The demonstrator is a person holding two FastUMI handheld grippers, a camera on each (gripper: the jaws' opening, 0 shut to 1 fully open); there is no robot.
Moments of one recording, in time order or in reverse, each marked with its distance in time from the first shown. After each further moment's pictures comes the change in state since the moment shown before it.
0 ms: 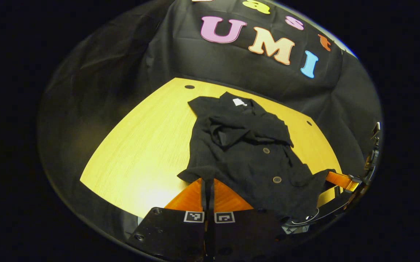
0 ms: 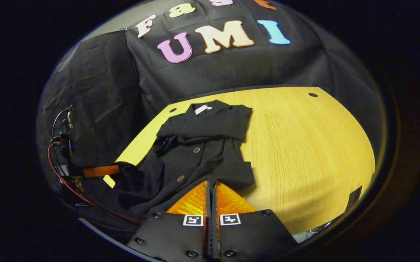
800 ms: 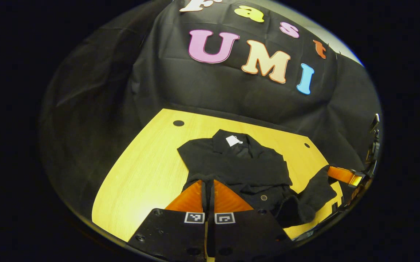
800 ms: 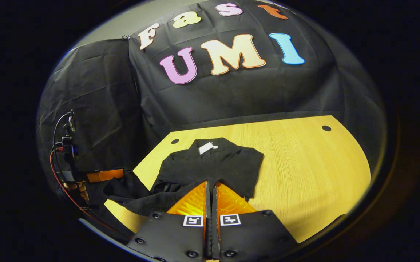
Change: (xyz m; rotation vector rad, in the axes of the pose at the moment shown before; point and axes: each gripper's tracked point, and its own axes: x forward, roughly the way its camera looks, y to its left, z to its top) left arm 0.062 -0.008 0.135 0.079 -0.156 -0.050; right arm 0.045 0.014 0.145 -0.045 -0.153 0.002
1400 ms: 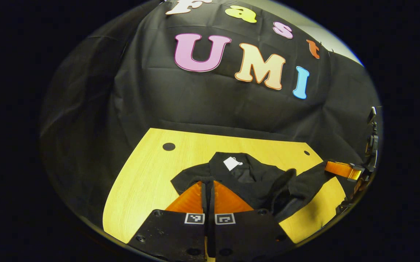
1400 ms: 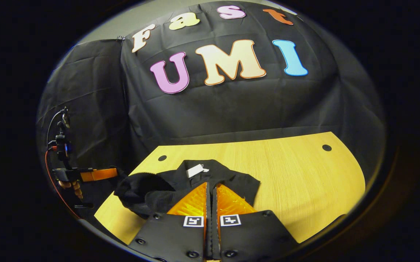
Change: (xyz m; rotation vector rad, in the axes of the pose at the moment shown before) left arm 0.082 0.011 0.076 0.079 -0.057 -0.071; right arm 0.065 -0.014 0.072 -0.008 -0.052 -0.081
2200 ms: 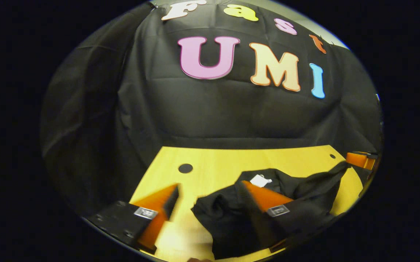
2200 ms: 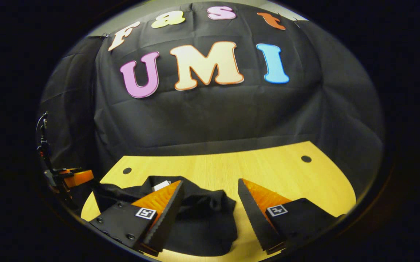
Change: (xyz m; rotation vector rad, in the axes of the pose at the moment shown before) left arm 0.045 0.057 0.046 0.073 -0.155 0.205; right arm 0.041 -0.040 0.055 0.011 -0.108 -0.233
